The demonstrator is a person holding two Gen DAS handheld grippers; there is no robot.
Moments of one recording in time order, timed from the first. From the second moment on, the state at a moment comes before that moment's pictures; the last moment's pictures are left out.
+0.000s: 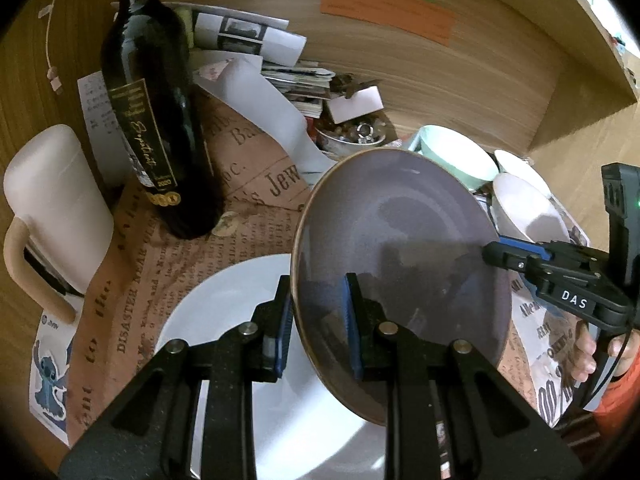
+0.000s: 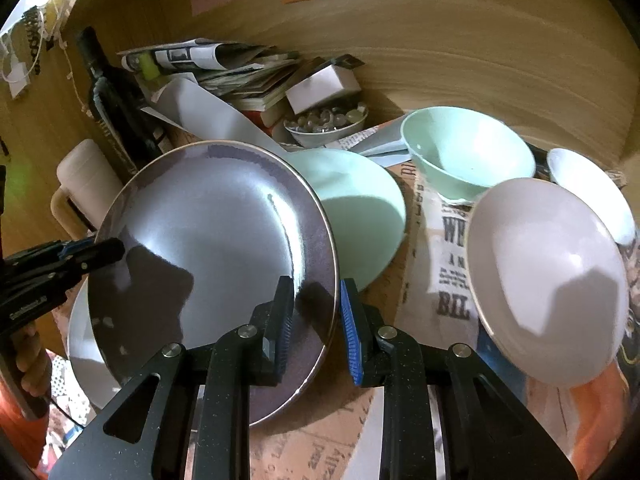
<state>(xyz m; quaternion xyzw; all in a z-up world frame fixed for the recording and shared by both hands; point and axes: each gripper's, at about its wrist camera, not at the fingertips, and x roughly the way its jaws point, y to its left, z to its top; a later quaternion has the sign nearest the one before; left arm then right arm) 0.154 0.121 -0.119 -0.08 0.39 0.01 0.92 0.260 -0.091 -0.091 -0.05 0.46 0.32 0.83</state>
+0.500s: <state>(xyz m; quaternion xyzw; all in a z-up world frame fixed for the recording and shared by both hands) 0.144 0.083 -0.113 -0.06 0.39 -0.02 0.92 0.234 -0.137 -0.078 -0.04 0.44 0.29 0.85</state>
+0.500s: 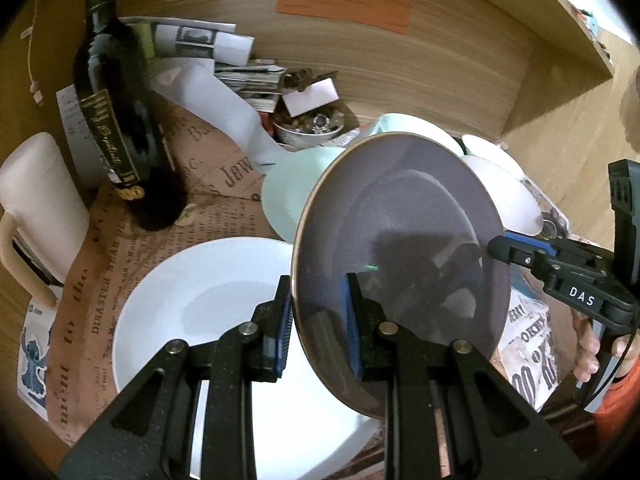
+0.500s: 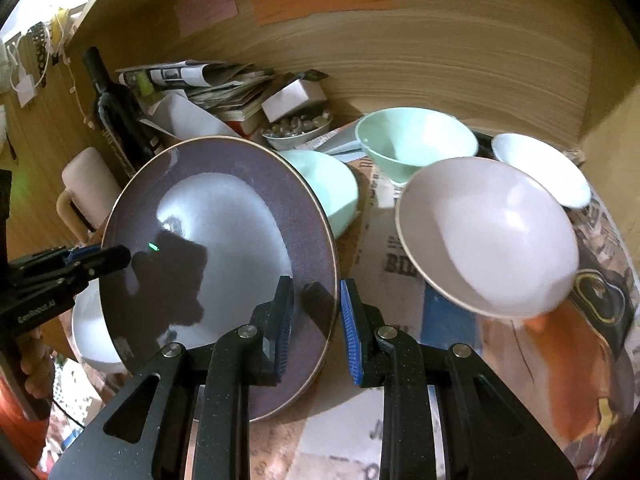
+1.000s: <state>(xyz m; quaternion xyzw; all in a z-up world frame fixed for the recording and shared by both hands) 0.142 0.036 -0.118 -0.04 0.40 -0.05 0.91 0.216 -0.185 -0.071 -0.03 0.44 0.26 0.86</state>
